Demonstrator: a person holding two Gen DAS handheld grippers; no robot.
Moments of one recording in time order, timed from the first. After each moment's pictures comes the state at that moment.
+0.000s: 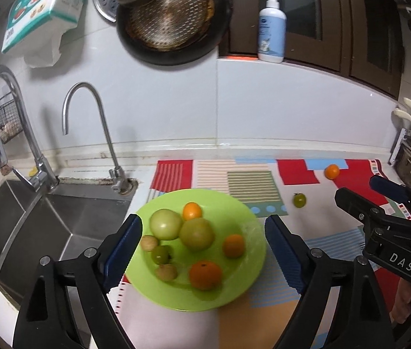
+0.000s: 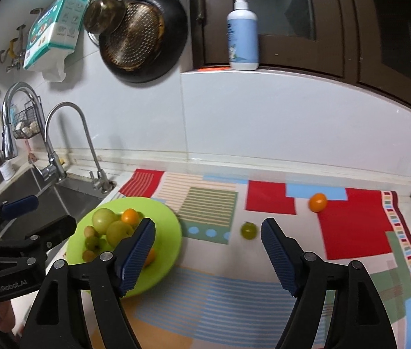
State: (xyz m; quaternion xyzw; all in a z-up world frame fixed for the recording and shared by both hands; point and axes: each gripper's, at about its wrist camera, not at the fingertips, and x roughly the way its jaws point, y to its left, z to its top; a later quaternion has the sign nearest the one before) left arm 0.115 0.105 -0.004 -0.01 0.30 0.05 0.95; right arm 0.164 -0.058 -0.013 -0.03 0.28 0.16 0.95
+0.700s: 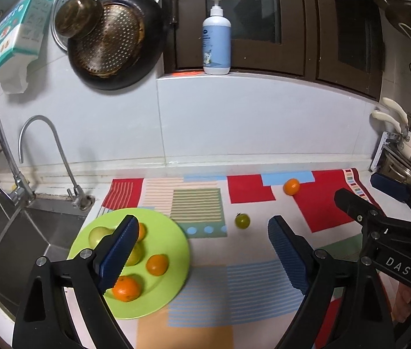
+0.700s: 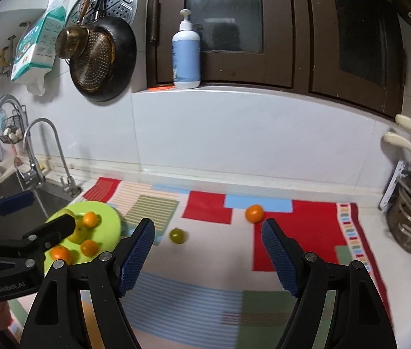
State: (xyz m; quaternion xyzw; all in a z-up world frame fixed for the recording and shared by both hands) left arm 0.138 0.000 0.016 0.00 0.28 0.03 0.96; right arm 0.171 -0.162 0.008 -0.05 0.25 0.13 0.96
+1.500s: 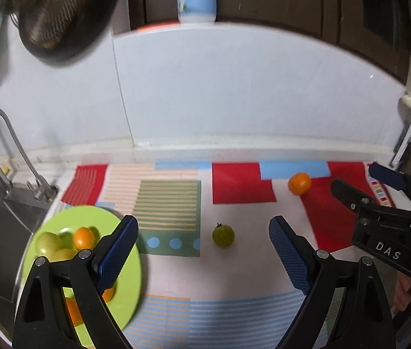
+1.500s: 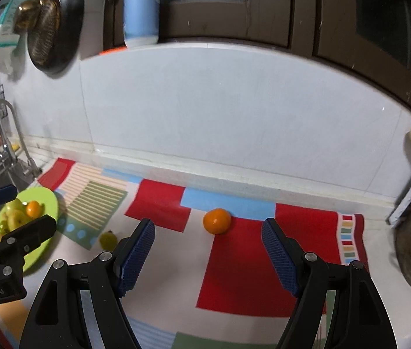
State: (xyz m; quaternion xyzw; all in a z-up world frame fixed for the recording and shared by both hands) left arm 0.249 -0.042 -0.039 -0.01 0.36 0.05 0.93; right arm 0.304 -0.206 -0.036 -0.08 0.31 0.14 0.94
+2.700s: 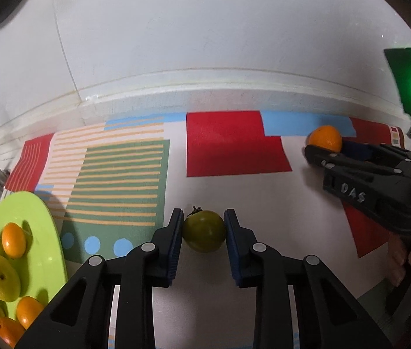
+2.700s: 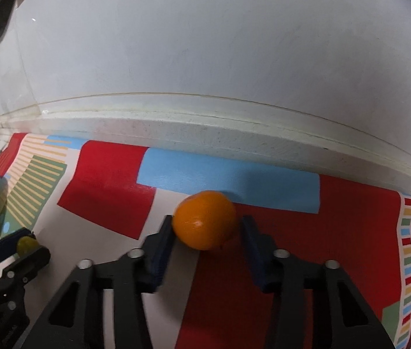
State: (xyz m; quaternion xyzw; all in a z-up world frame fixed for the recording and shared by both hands) left arm 0.314 -0.064 -0.122 0.00 0.43 0.02 0.90; right arm 0.409 -0.196 -0.135 -0.08 0.41 0.14 0.90
